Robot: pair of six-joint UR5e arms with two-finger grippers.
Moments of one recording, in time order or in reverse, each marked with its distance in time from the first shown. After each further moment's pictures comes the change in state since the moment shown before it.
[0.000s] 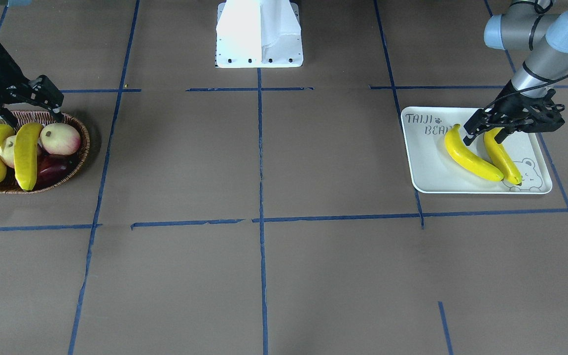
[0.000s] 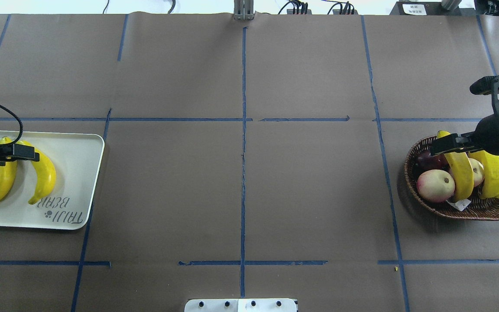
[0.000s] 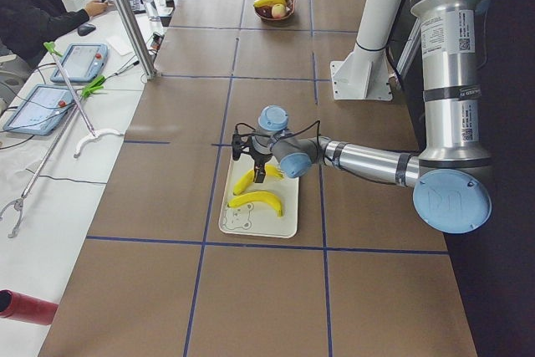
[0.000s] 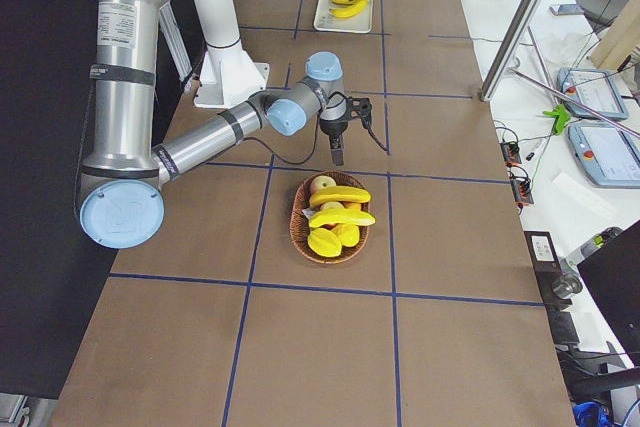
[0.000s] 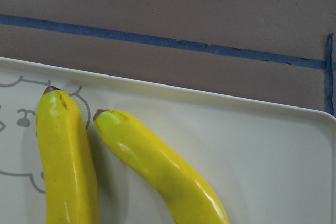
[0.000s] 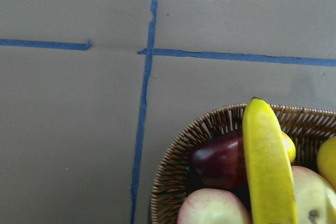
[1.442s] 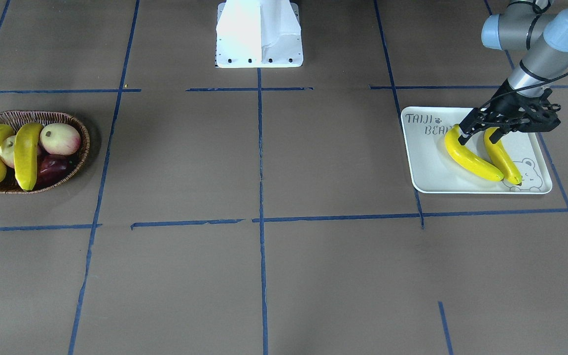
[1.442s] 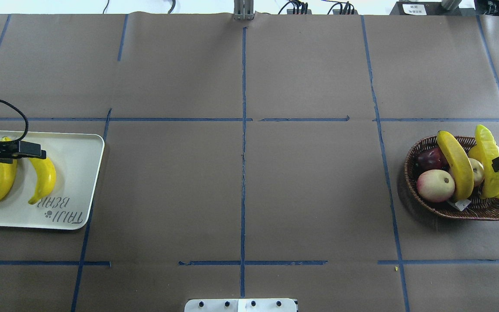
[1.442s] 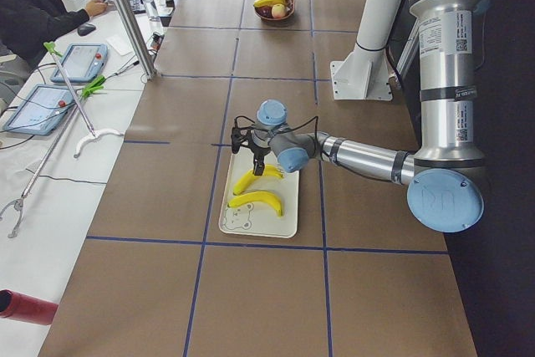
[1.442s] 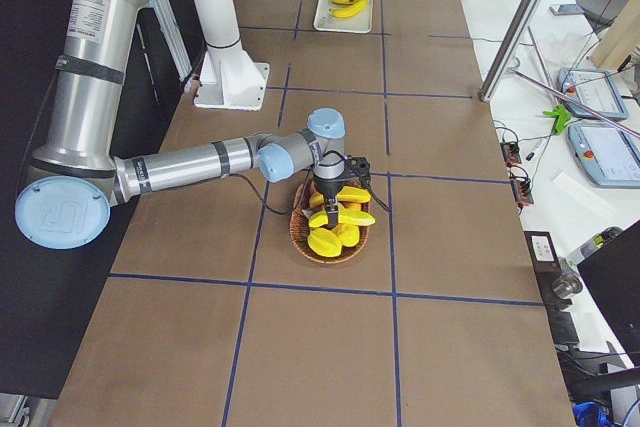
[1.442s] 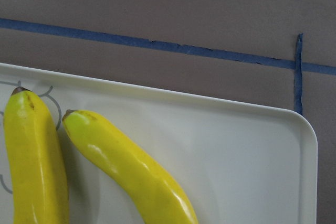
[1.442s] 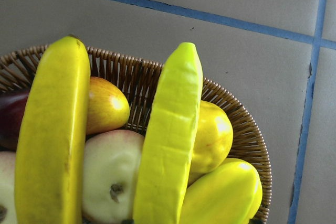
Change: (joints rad) left arm 0.003 -0.021 -0.007 0.000 -0.008 -0.012; right arm 0.115 -0.111 -0.158 0.009 0.002 -0.300
